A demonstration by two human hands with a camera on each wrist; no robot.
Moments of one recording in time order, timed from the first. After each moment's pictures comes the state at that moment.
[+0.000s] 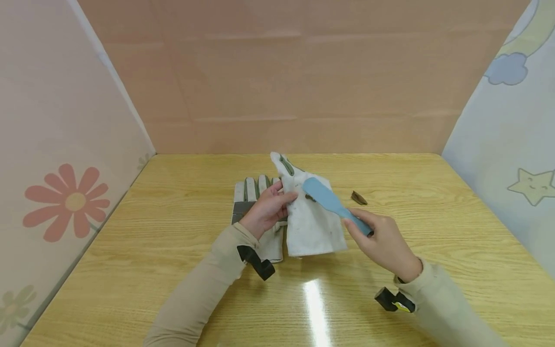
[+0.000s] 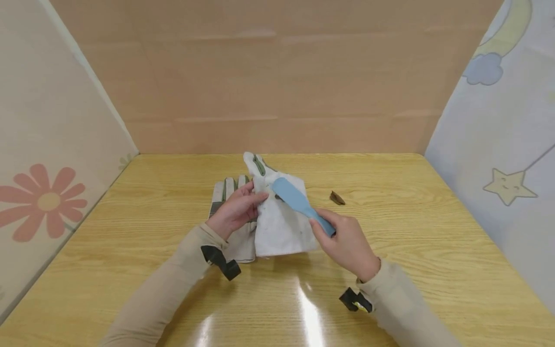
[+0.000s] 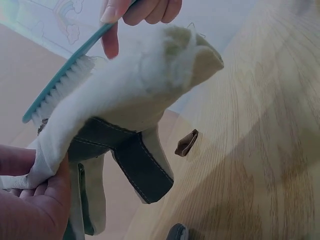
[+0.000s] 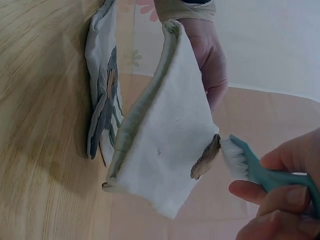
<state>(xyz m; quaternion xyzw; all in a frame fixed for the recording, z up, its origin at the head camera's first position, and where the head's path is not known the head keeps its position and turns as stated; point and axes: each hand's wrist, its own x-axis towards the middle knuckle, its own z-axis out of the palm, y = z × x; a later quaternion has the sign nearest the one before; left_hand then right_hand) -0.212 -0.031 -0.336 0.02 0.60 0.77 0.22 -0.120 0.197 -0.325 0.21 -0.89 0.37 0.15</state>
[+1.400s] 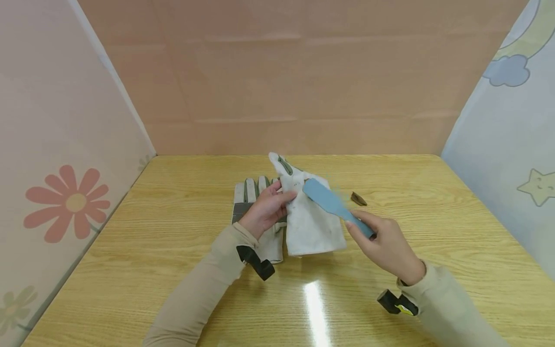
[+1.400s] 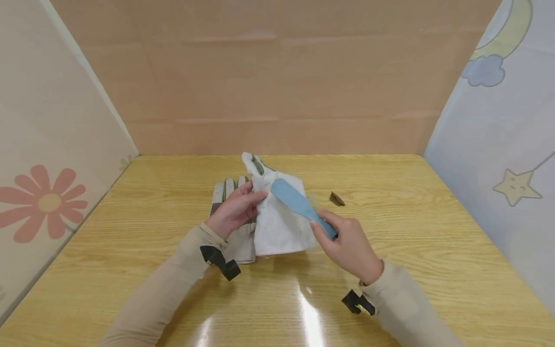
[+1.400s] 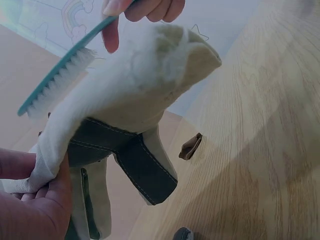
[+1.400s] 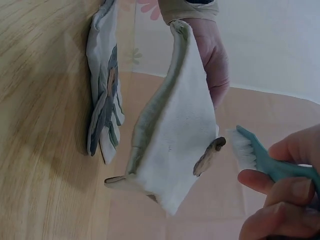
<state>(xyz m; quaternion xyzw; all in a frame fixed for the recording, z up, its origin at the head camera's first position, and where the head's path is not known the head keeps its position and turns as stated) -0.214 -0.031 -0.333 0.00 0.58 0.78 0.22 -0.120 0.202 -0.327 0.22 -0.89 0.37 0.17</state>
